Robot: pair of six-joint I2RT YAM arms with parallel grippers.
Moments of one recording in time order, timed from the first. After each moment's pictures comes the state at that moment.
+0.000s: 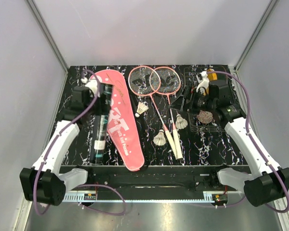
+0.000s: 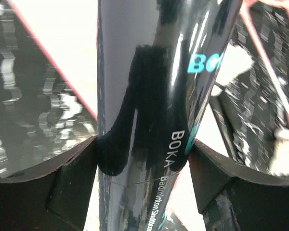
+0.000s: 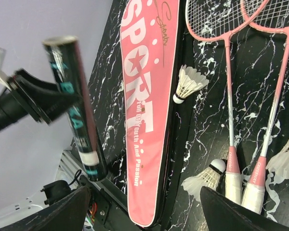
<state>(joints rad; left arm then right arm) -0.12 1.15 1.04 -0.54 0.05 -0.14 0.29 1.13 1.09 -0.49 -0.56 0.56</state>
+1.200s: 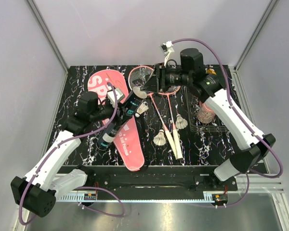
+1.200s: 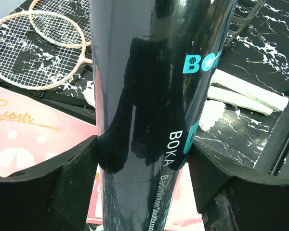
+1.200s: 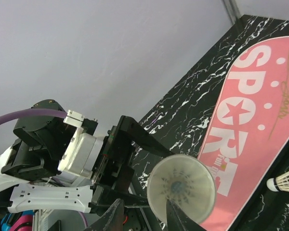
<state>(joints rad) -0.40 0.99 0.92 -0.35 0.50 0.21 0.58 1.53 1.75 -0.53 -0.66 0.45</state>
